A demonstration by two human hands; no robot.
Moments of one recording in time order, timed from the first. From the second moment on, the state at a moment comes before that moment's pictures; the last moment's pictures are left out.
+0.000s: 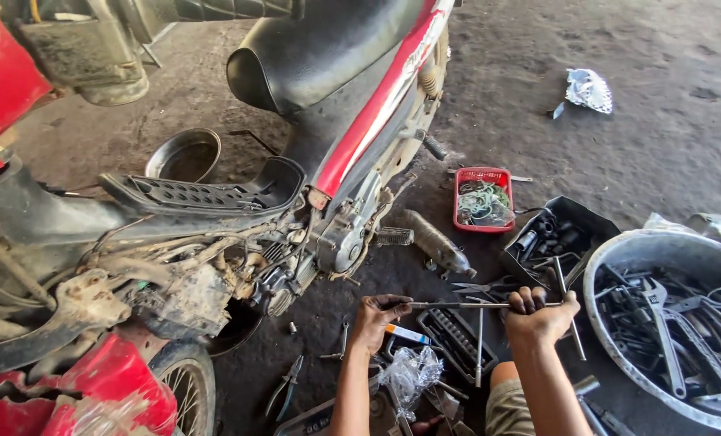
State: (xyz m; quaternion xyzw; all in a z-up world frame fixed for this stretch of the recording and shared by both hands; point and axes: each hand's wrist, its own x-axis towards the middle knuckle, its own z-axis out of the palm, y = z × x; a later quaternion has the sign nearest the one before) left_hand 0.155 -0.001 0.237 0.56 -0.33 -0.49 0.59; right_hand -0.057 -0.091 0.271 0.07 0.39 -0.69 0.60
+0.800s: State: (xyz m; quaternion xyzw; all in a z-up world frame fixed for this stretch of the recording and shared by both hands) left_hand 0.165 -0.039 0.224 0.50 -0.15 -0.51 0.68; right_hand -0.095 -0.036 0.196 -0.55 0.60 -0.28 0.50
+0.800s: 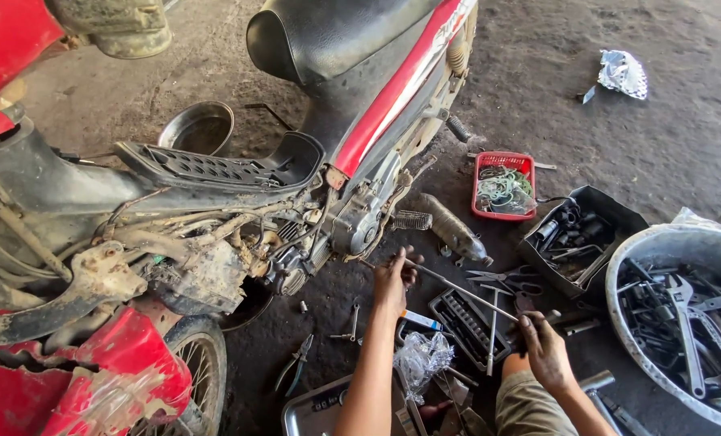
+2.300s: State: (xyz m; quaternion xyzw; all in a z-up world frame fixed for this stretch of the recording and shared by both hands) left_hand 0.077 -0.048 0.188 0.37 -0.10 -0.60 0.70; right_hand -0.049 -0.056 0.194 -0.70 0.56 -0.40 0.20
